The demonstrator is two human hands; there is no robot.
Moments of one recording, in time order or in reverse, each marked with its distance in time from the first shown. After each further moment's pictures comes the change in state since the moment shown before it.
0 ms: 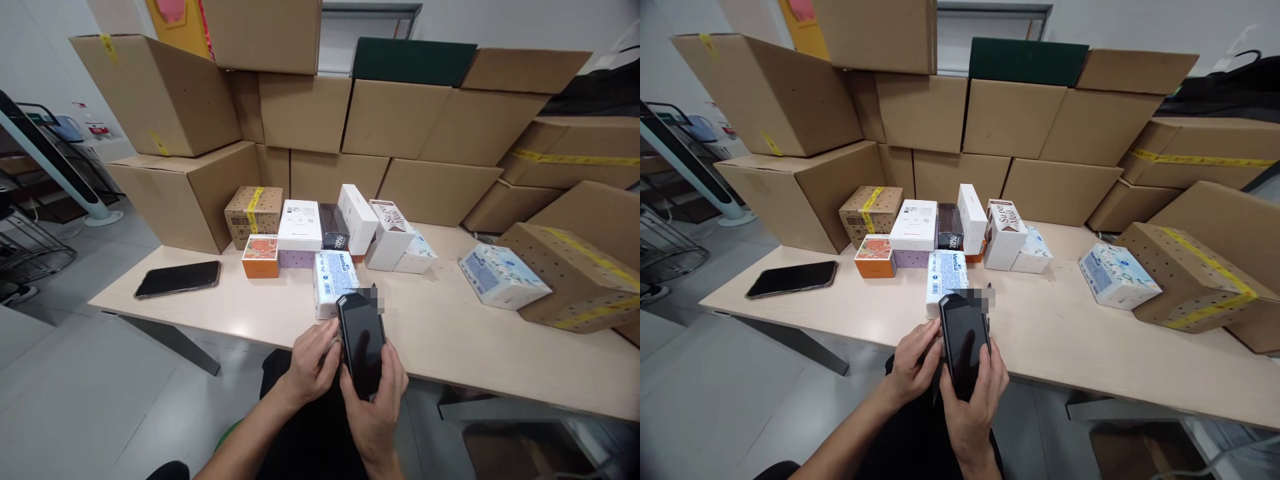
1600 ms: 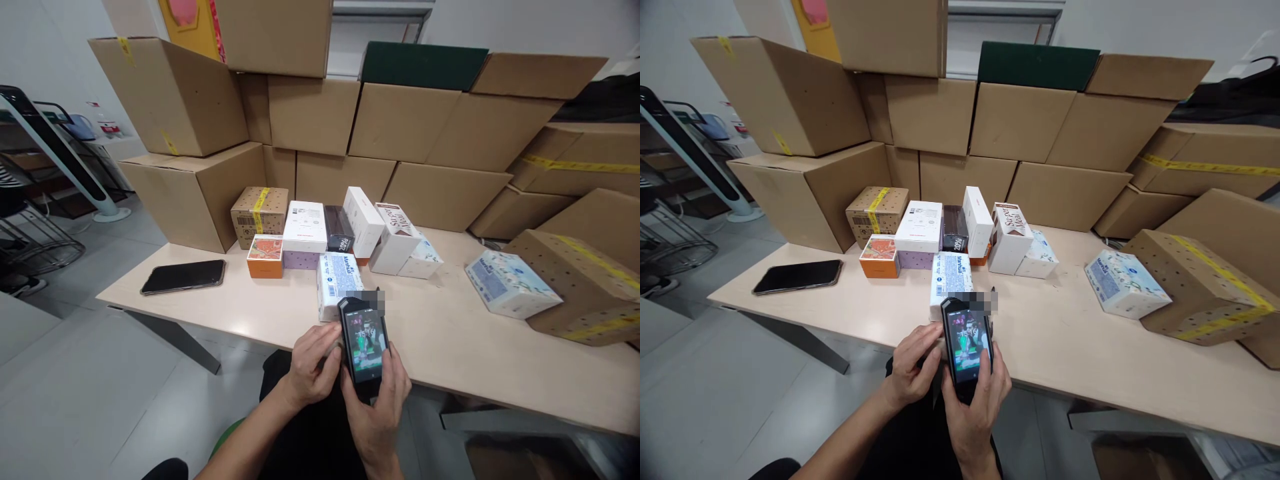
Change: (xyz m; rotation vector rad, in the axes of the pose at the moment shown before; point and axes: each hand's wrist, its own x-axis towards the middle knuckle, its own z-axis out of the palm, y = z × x) left_hand 0.002 0.003 -0.003 -0.084 0.055 -0.011; right_hand 0.003 0.000 0.002 -0.050 -0.004 -0.057
